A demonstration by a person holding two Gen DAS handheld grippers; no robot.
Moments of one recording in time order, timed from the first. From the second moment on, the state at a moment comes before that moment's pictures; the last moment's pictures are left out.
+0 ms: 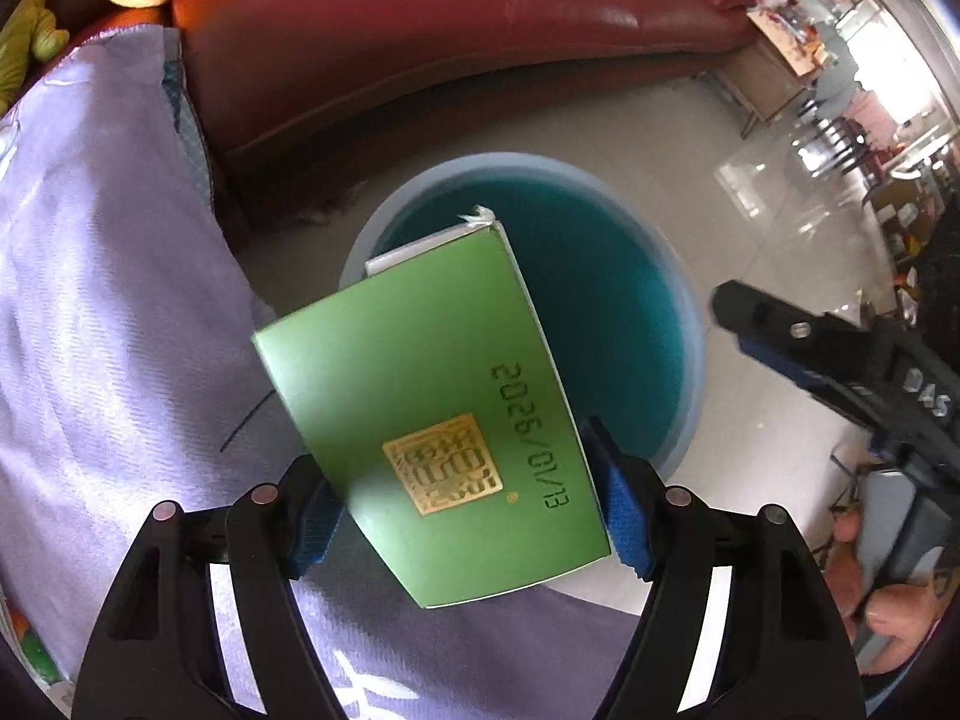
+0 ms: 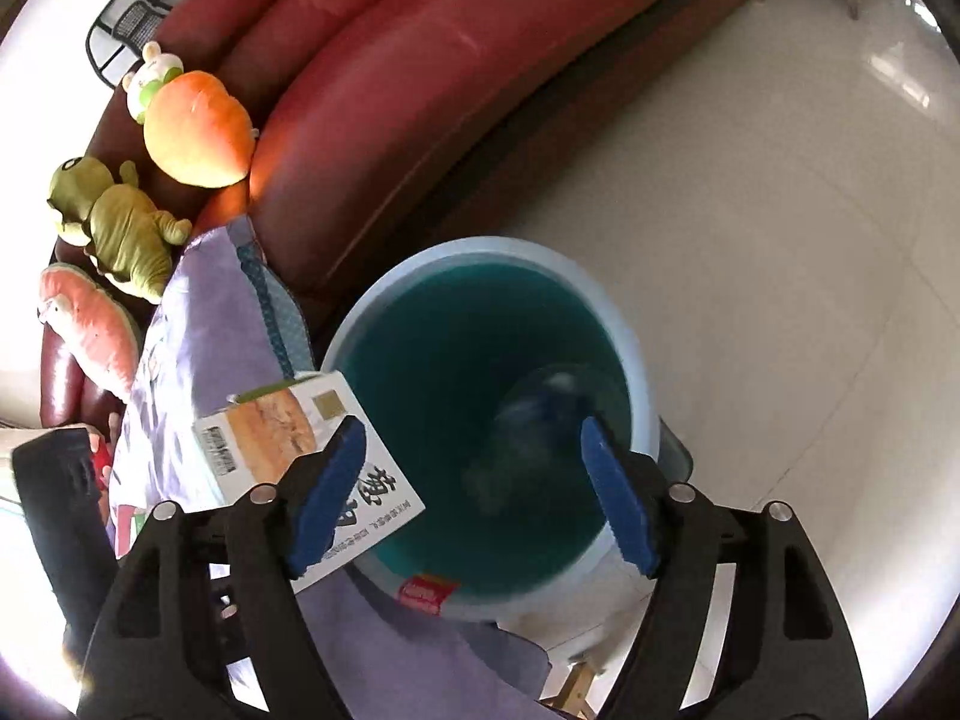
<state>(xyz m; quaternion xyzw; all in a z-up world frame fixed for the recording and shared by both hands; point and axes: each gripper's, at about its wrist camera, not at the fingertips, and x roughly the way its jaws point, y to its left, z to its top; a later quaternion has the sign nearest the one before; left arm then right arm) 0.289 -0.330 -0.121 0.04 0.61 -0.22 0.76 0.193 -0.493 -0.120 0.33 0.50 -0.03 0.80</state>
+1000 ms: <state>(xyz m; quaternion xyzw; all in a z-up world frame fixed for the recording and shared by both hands) 0.218 -0.263 -0.056 -0.02 0.57 -0.24 0.78 0.136 -0.451 -0.058 0.27 0.51 -0.06 0.82</state>
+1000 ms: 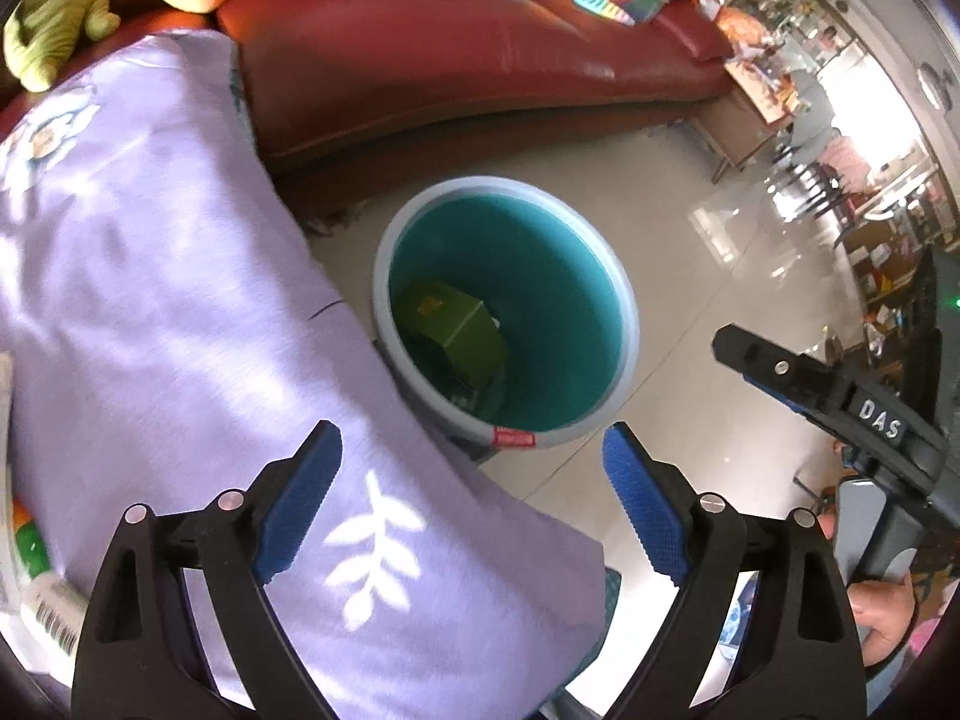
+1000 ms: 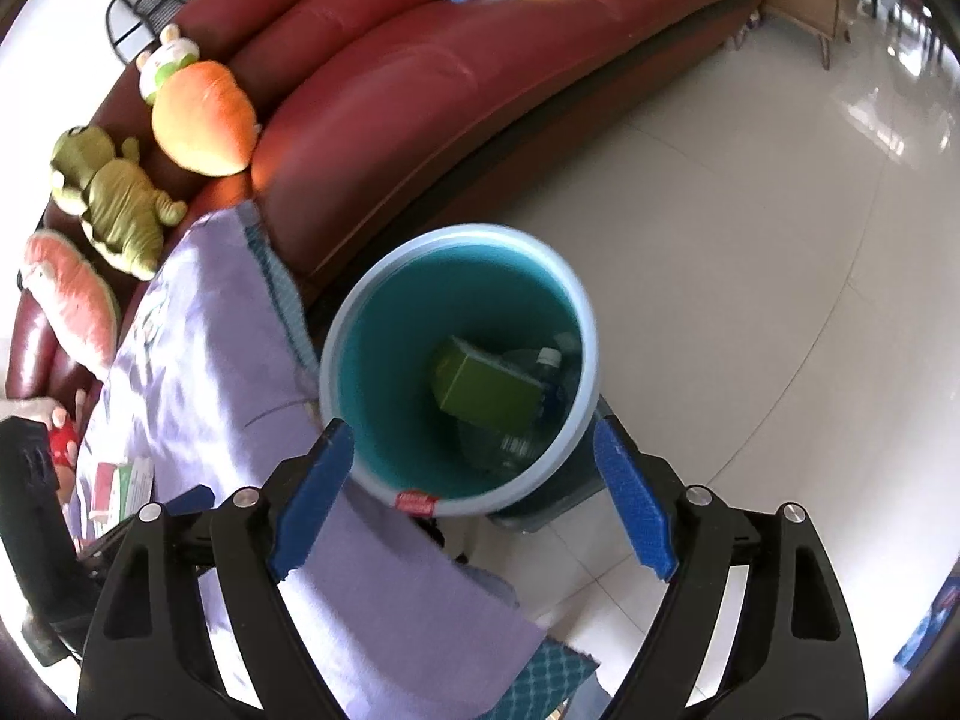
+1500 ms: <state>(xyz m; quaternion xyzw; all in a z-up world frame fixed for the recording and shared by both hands) 0.160 -0.105 -0.001 -0.04 0.51 -0.18 0.84 0.130 -0.319 -0.010 0.20 0.51 0.02 0.84</state>
